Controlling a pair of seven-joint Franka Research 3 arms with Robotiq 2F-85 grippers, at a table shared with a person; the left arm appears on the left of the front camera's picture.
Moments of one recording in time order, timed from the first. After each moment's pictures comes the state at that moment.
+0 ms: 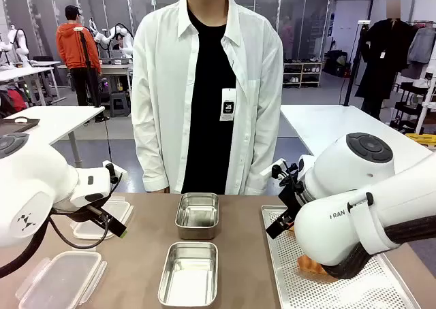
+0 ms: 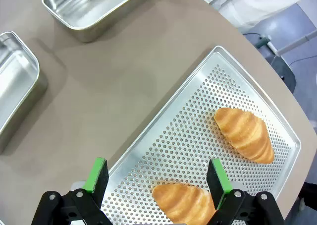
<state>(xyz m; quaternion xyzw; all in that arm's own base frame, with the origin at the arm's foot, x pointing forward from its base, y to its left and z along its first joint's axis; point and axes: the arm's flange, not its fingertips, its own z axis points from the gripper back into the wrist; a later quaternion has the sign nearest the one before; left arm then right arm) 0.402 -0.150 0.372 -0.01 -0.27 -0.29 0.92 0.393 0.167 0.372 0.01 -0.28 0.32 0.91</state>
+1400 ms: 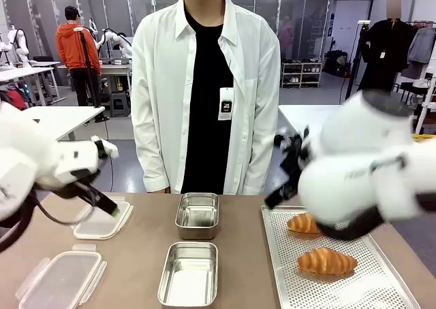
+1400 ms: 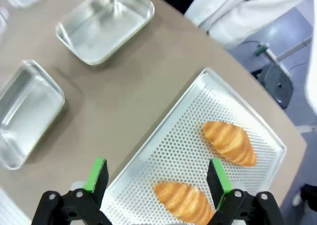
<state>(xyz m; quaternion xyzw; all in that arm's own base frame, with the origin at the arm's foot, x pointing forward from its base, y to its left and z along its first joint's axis) 0.394 -0.136 0.439 -0.02 -0.29 -0.29 0.91 0.389 0.171 0.458 0.04 -0.30 0.31 0.90</state>
